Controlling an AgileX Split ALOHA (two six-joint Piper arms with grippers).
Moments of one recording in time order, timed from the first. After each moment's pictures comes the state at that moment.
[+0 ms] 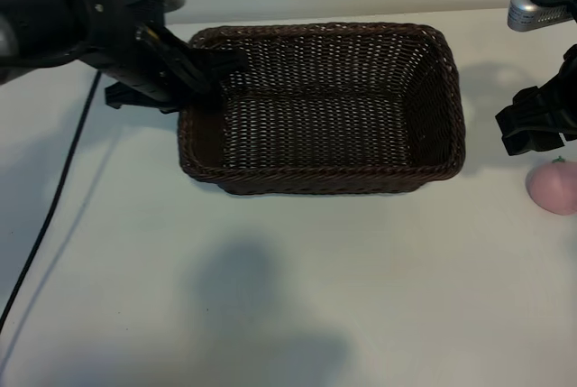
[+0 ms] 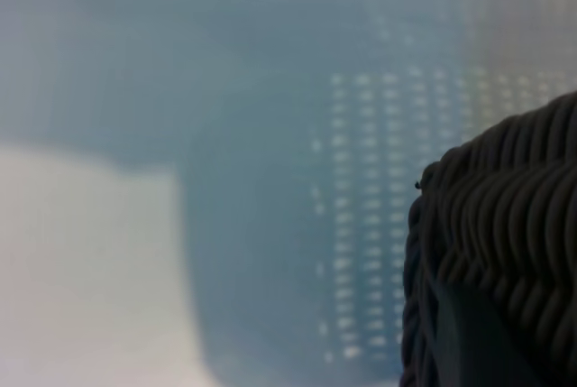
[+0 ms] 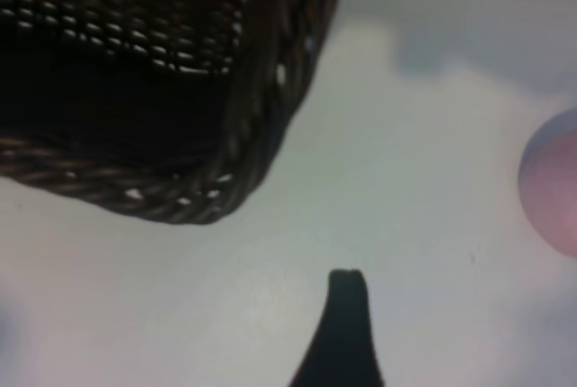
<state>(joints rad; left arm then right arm) -0.32 1.89 -1.27 -0.33 0.52 -0.17 0.07 1.43 -1.07 0.16 0.96 -0.14</state>
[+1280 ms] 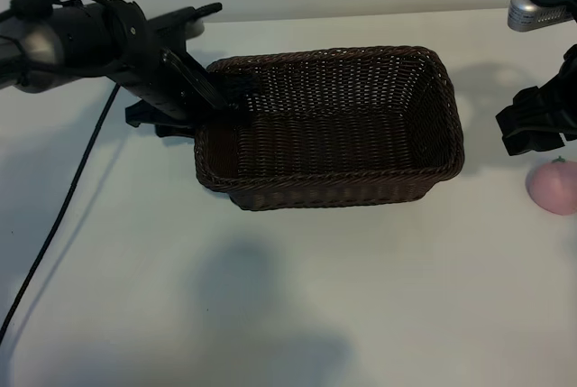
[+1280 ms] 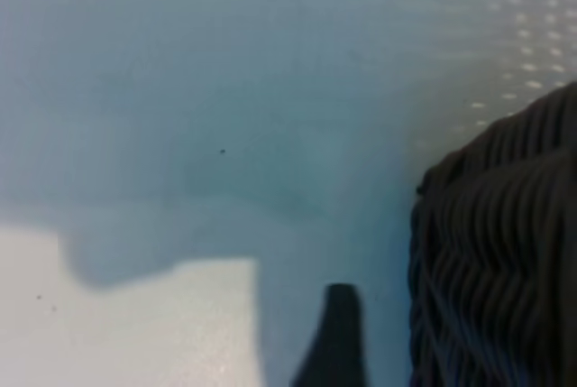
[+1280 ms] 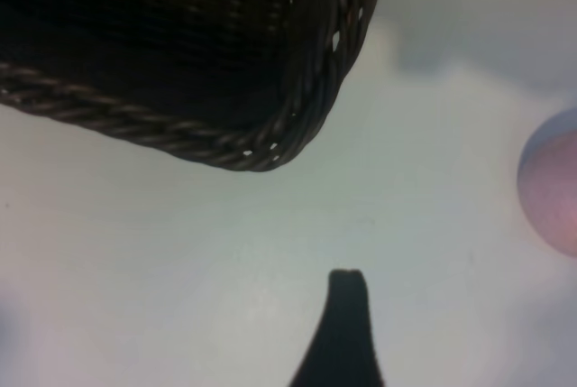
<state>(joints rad) -0.32 2.00 -1.29 -0.33 0.48 -0.16 0.07 1.43 -1.07 0.15 0.96 -0.14</state>
